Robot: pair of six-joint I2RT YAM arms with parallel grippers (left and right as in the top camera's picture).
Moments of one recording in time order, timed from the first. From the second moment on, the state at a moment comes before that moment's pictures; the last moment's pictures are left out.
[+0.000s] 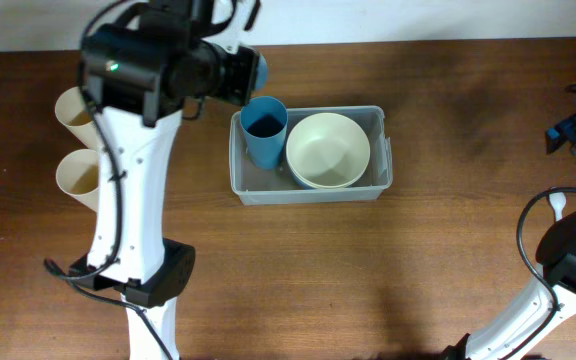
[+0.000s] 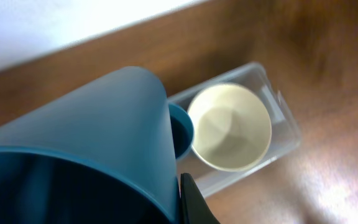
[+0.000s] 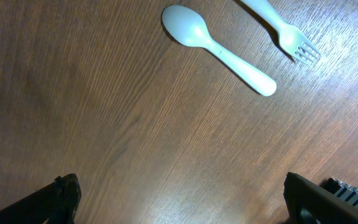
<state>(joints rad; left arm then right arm) -0.36 2.14 2.93 -1.69 0.12 0.00 -0.57 2.15 2.19 -1.61 0.07 0.57</state>
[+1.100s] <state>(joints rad) -0.37 2.14 2.69 -1.64 0.13 -0.02 -0.57 2.15 2.19 -1.61 0.07 0.56</state>
